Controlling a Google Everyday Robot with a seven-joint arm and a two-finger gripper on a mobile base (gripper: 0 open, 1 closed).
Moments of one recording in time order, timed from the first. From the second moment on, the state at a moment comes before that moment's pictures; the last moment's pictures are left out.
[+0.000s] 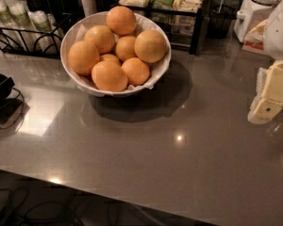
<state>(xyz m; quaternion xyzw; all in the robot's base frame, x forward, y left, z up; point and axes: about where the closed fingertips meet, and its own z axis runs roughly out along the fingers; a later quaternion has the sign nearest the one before) 0.438 -0.217 0.976 -0.60 0.78 -0.03 0.16</state>
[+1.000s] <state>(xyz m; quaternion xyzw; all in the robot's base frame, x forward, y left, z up) 0.490 -0.166 0.983 -0.65 0.73 -0.05 0.20</state>
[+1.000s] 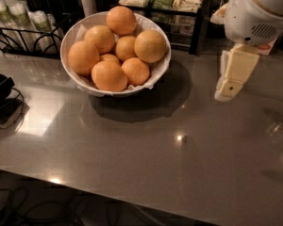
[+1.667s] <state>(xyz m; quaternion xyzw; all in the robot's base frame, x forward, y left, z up) 0.515 -0.143 0.990 -0.67 0.70 -0.06 0.22</state>
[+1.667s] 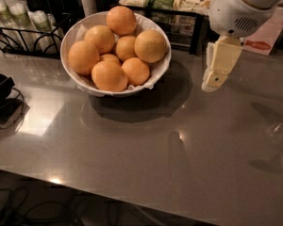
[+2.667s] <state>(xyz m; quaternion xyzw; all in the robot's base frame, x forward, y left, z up) 0.584 -0.112 0.983 -0.66 0.69 -0.03 0.30</state>
